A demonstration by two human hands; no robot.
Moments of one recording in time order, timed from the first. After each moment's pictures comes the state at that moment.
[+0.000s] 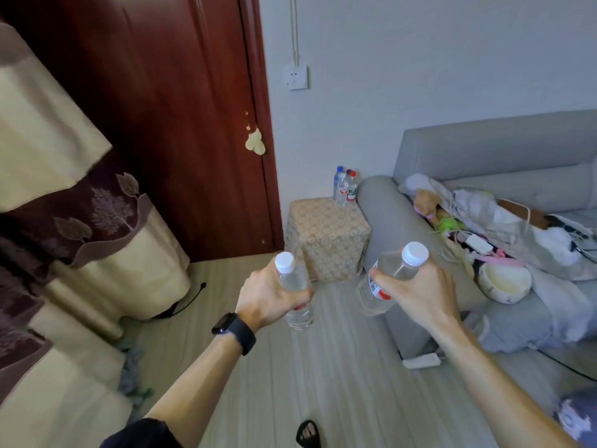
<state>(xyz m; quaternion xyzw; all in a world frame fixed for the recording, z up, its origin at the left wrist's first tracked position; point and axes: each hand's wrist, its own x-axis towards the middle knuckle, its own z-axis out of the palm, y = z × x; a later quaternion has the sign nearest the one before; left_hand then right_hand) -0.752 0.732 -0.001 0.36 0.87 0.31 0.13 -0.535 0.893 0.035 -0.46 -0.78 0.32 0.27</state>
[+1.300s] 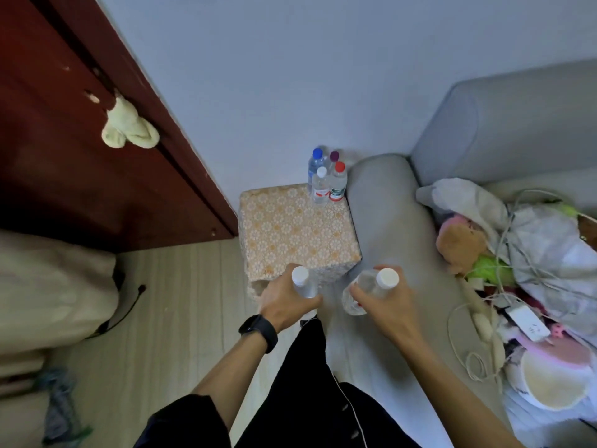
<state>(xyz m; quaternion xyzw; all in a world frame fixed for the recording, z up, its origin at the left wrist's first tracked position) -1.011 1.313 -0.184 0.30 0.85 0.27 0.33 -0.836 1.444 -0.167 -0.53 -0.72 0.42 0.13</state>
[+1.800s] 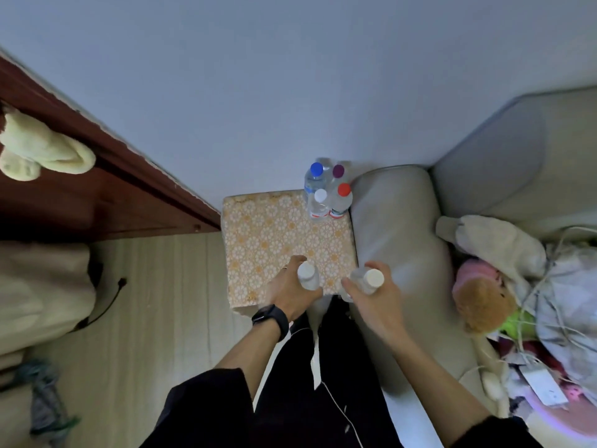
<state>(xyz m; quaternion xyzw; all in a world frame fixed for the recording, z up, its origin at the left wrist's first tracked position) -1.106 1.475 -0.277 0.20 0.86 0.24 0.40 -0.955 1.590 -0.255 -0.55 -0.68 0.48 0.05</state>
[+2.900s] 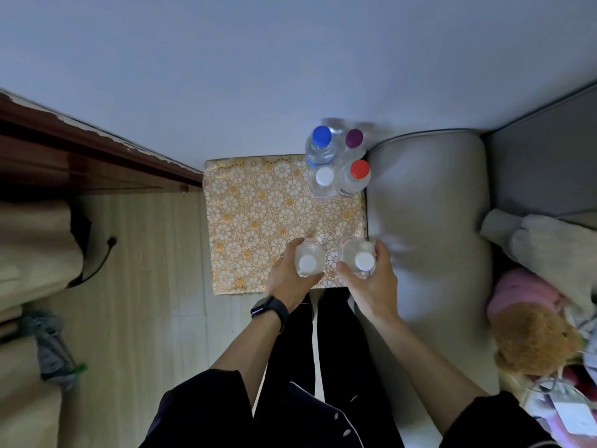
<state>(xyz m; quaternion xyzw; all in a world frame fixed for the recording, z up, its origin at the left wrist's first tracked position) -1.114 1.514 -0.393 0.10 0.86 0.26 0.42 -0.987 1.635 -0.397 -0.56 -0.66 0.50 -0.02</state>
